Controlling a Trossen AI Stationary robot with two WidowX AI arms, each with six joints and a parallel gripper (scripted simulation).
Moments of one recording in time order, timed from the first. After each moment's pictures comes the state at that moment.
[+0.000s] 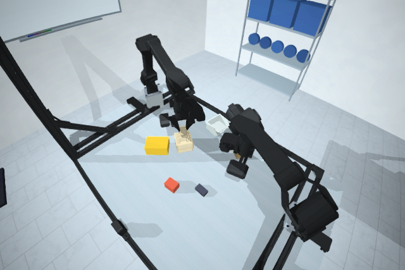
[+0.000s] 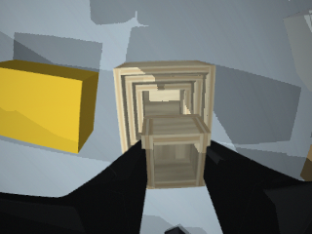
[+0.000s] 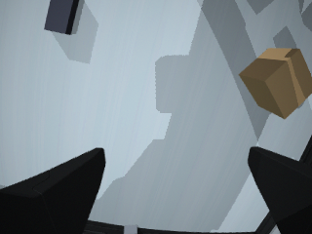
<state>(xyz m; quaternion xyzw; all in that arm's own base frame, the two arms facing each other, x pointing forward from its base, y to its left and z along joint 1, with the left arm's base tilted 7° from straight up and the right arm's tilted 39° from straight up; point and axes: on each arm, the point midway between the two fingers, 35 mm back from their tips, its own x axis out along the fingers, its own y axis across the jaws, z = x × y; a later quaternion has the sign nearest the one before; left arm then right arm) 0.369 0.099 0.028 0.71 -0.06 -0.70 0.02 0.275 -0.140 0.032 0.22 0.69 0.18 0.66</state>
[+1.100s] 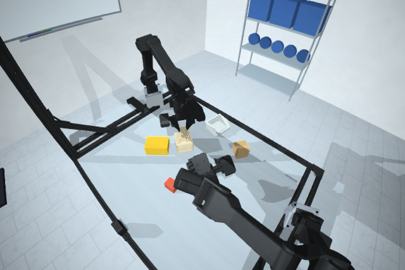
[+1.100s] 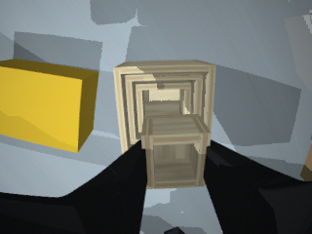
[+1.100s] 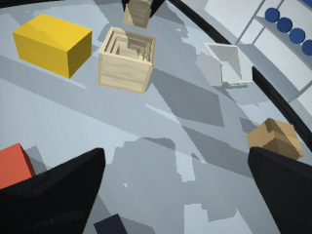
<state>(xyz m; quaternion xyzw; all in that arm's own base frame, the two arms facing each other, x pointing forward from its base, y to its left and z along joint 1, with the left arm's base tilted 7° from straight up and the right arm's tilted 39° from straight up) 0.370 0.099 0.028 0.71 -0.06 -0.70 0.02 0.387 -0.066 0.059 0.28 0.46 -0.30 0.79</state>
